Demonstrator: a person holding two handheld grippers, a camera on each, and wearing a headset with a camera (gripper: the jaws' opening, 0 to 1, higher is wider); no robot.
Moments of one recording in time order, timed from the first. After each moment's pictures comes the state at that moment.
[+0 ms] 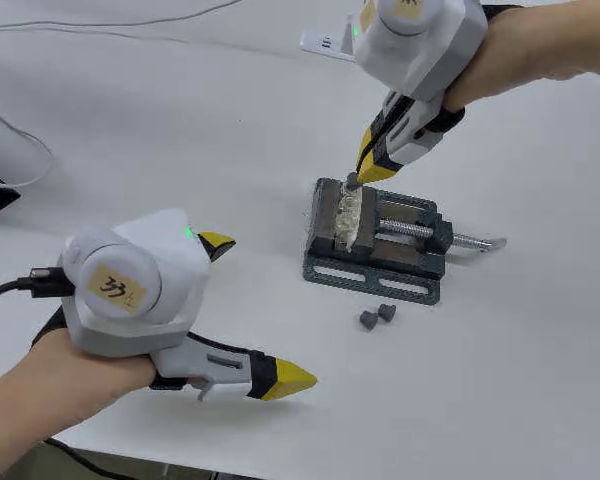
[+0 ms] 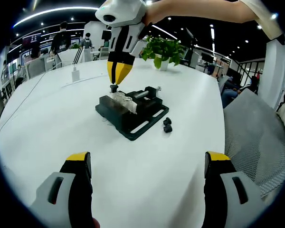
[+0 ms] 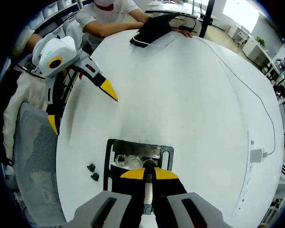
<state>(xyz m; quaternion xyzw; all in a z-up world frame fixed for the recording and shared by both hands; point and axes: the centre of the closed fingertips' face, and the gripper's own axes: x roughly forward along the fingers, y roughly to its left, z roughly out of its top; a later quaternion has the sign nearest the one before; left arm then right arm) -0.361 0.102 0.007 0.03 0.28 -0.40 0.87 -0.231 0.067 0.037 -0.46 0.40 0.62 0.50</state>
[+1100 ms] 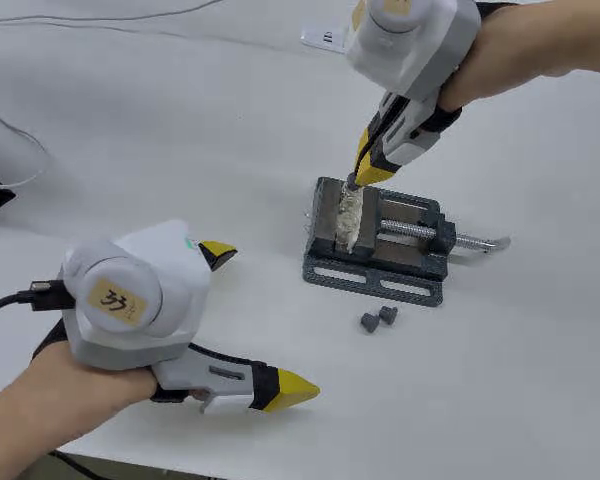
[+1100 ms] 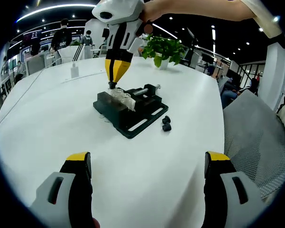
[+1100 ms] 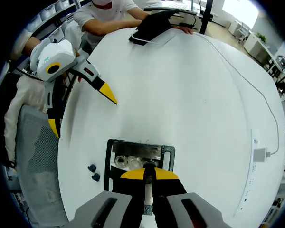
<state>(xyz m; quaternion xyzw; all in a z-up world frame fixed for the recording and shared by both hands) -0.361 0.098 0.000 0.02 0.29 -0.40 0.87 -0.228 0.068 0.031 -0.46 0.41 0.62 0.48</state>
